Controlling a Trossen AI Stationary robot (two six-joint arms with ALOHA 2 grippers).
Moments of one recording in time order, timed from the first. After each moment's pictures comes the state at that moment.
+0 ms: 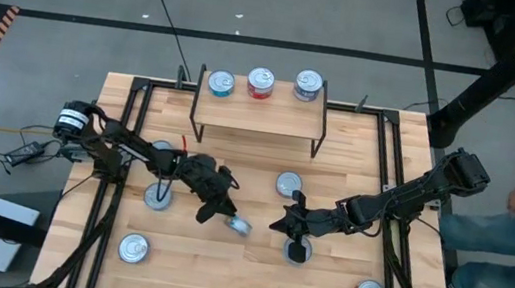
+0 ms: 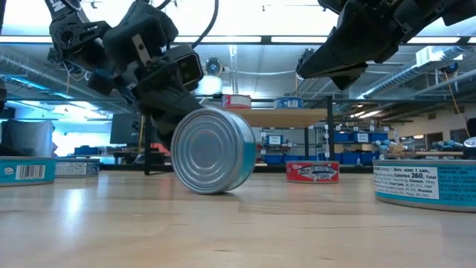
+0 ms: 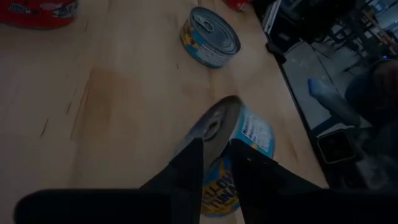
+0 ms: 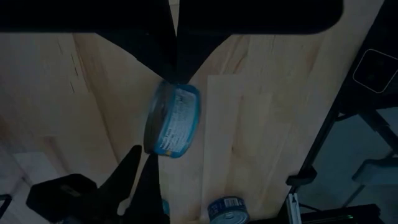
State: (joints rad) left arm -0.04 1.60 0.57 0.55 0.38 -0.44; right arm 0.40 1.48 0.74 0.16 0.24 0.35
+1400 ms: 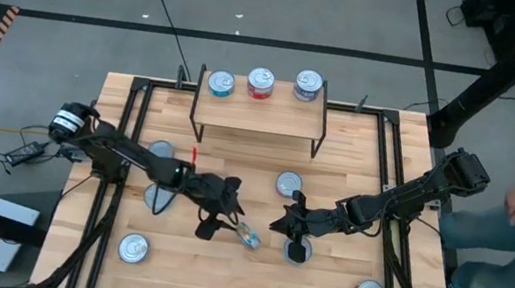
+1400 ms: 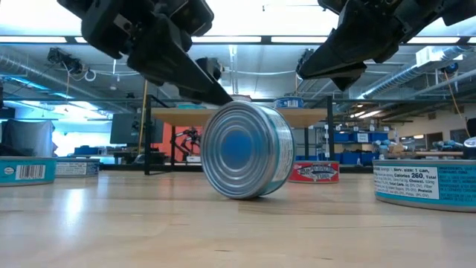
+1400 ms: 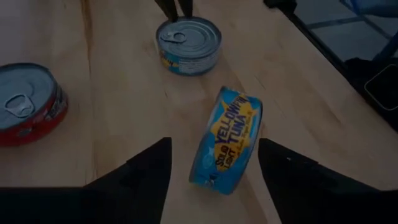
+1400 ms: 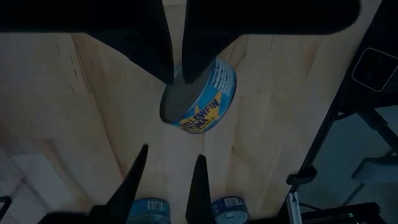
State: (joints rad) left arm -0.21 1.58 0.81 0.19 0.13 0.03; right arm 0.40 1.48 0.74 0.16 0.24 0.36
